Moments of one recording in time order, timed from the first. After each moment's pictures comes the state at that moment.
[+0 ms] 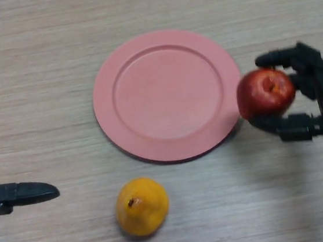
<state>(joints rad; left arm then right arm) 0.06 0.27 0.47 -0.71 -0.37 0.47 -0.23 -0.25 -0.22 0.02 -0.20 -0.18 0.37 0.00</state>
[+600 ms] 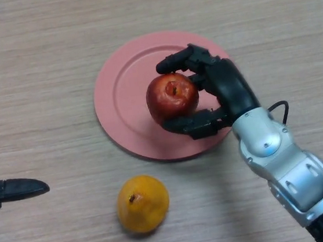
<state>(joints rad) 0.06 0.27 0.49 -0.71 -0.42 0.37 -0.19 -0.52 -0.19 0.45 0.16 -0.03 0.31 -0.26</state>
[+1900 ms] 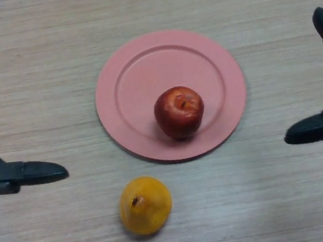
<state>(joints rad) -0.02 0.35 0.40 -0.74 -0.43 0.54 -0.11 -0.16 -0.33 -0.25 -0.83 0.42 0.85 0.03</state>
